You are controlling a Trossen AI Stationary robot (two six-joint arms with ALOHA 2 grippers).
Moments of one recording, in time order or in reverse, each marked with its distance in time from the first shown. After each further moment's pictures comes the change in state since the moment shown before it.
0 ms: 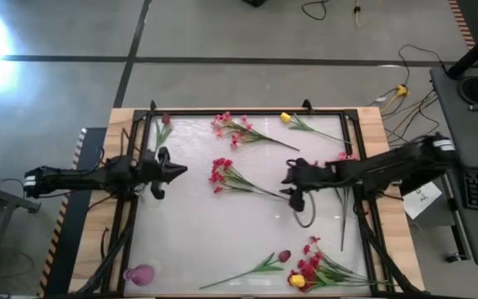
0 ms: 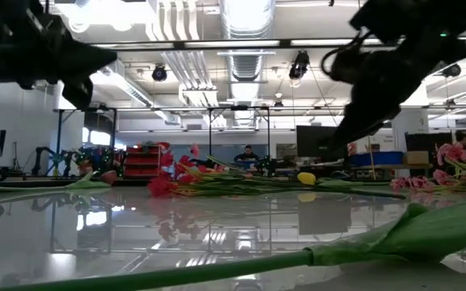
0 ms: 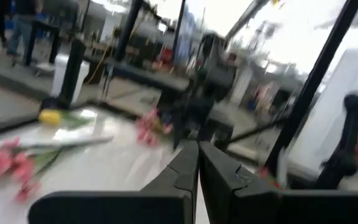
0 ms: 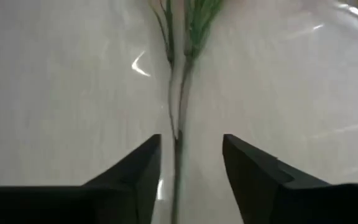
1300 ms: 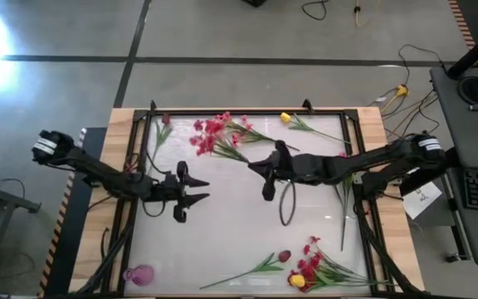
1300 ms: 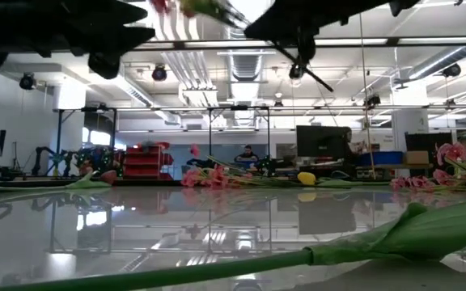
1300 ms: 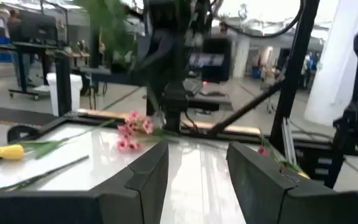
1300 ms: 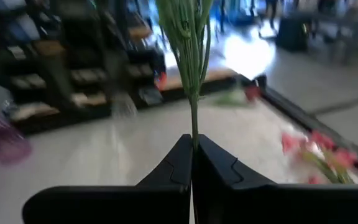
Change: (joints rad) left arm -0.392 0.851 0.220 0.565 -0.348 0.260; right arm 0.031 0.096 0.294 0.407 0.236 -0.156
